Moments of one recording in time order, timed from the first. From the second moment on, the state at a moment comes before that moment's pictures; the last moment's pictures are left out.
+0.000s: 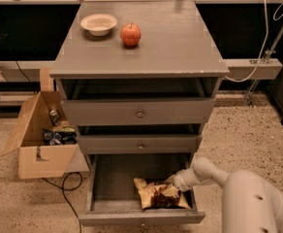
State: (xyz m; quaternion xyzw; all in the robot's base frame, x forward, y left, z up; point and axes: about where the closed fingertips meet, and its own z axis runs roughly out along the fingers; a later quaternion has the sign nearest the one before) arm 0.576 -0.129 0.174 -0.52 0.78 0.28 0.20
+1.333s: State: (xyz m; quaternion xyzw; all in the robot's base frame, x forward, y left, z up) arm 0.468 -0.234 0.532 -0.58 0.63 0.24 0.46
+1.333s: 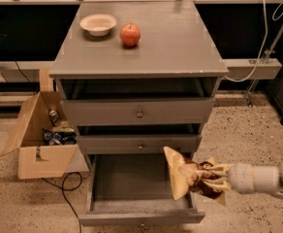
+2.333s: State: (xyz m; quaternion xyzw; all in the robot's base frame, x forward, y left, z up) arm 0.476 -0.268 0.599 -0.58 0.61 0.18 0.50
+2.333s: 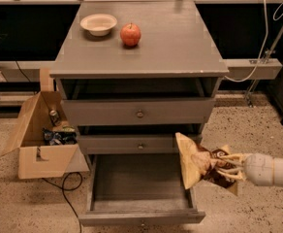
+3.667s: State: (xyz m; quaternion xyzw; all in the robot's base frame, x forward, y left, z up) arm 0.534 -0.310 0.826 -0.65 0.50 -0.04 0.57
